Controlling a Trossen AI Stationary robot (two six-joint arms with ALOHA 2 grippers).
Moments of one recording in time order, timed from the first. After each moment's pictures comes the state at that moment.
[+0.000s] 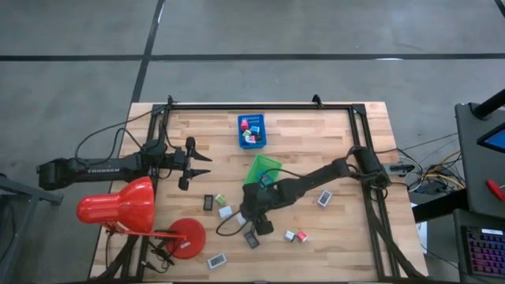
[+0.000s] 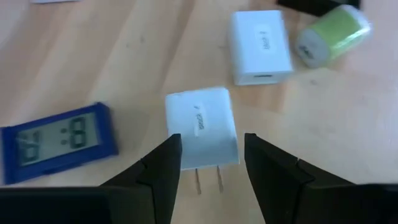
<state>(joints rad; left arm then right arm) 0.30 0.63 0.04 0.47 0.39 0.14 0.24 2.11 1.42 -0.24 -0.03 -0.04</state>
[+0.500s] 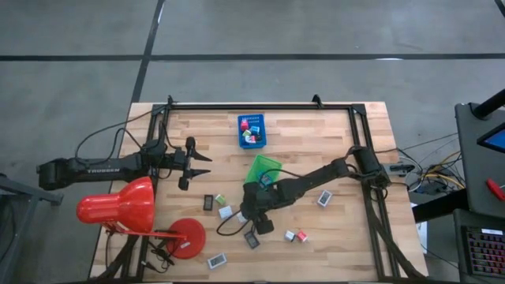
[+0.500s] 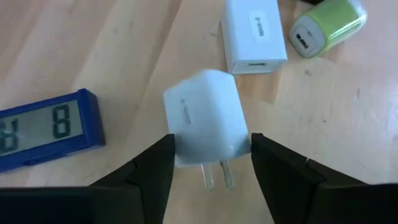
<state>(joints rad) 0.30 0.63 0.04 0.47 0.39 0.14 0.24 2.12 1.43 -0.27 0.00 -0.06</state>
